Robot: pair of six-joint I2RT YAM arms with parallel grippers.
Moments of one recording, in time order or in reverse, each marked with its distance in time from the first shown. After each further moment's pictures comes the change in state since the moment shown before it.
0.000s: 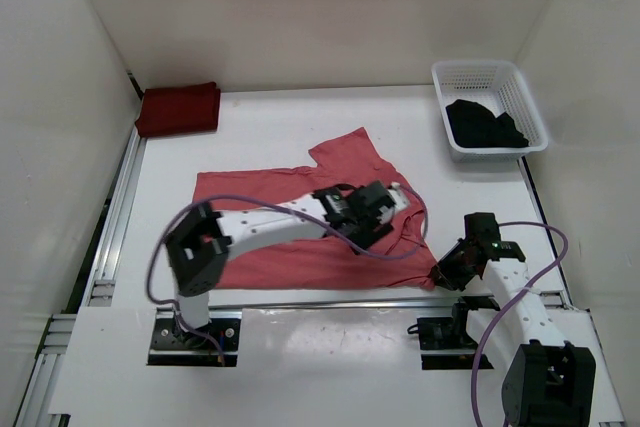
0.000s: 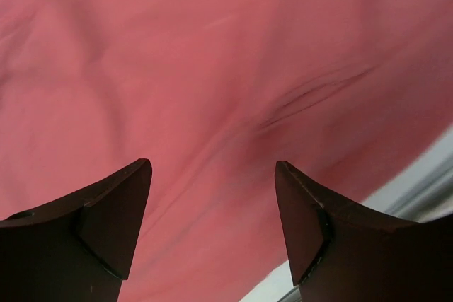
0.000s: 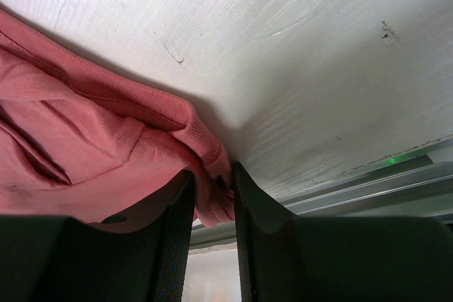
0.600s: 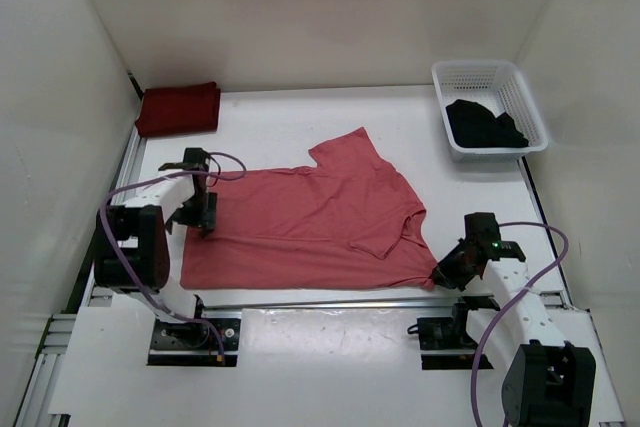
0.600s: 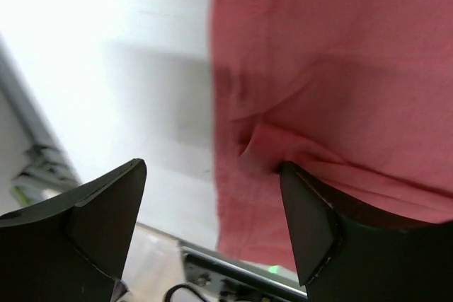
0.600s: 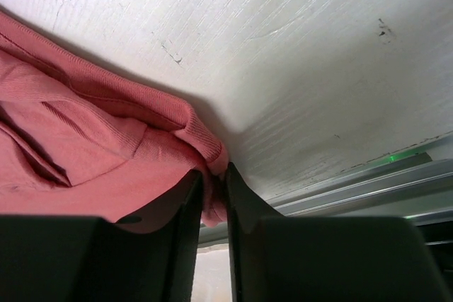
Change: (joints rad) left arm 1.069 -0.171 -0.479 -0.099 -0.069 -0.002; right arm -0.001 -0.001 0.003 -0.007 0.000 0.008
